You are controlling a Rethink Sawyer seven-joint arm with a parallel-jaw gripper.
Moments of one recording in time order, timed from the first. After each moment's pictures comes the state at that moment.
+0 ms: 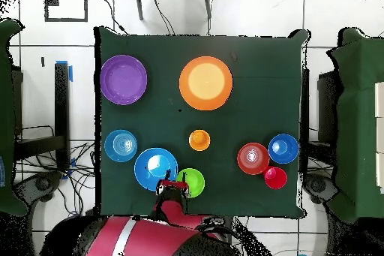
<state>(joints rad) -0.09 -0.42 -0.16 2.25 -0.25 -0.72 2.02</state>
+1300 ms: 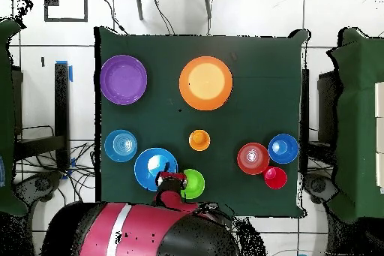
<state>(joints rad) -0.07 -0.34 -0.15 2.16 -0.24 -0.71 2.02</state>
